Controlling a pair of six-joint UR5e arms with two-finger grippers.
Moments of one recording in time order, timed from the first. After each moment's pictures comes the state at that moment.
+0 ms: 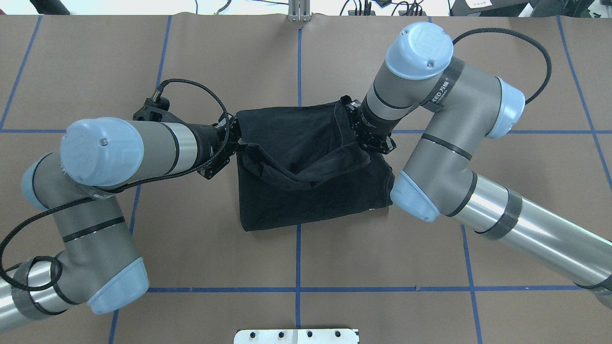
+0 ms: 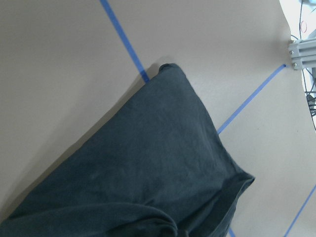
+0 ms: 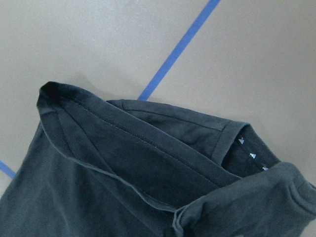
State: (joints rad) left arm -0.56 -2.03 -1.89 -2.01 -1.62 -2.25; right arm 0.71 -0.91 1.65 -1.57 2.05 2.00
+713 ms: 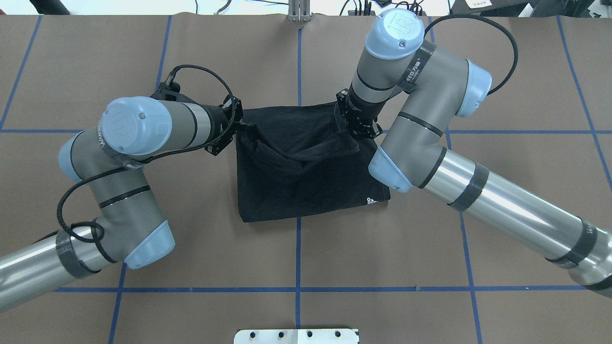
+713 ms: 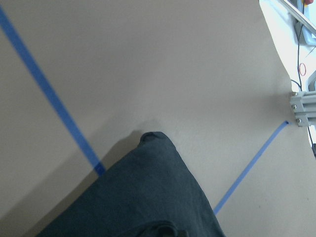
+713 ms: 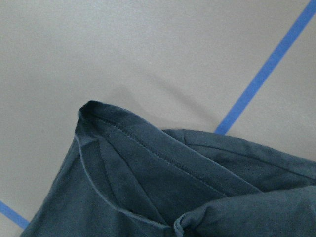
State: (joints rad) left arm -0.68 -2.18 -1.51 -2.18 -1.64 -2.16; right arm 0.77 -0.72 1.23 -1.37 2.09 1.96
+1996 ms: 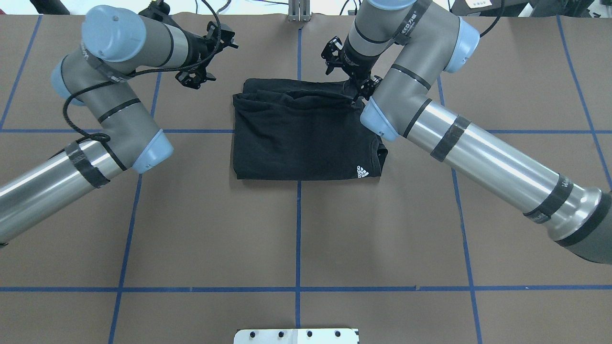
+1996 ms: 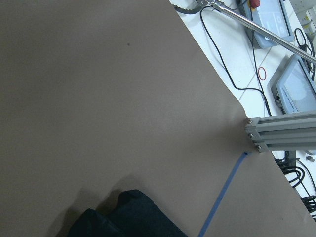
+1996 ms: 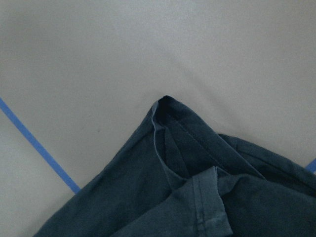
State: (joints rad) left arm -0.85 -2.21 -1.44 -2.29 -1.84 -1.86; right arm 0.81 -0.68 1.21 -1.28 2.10 1.80
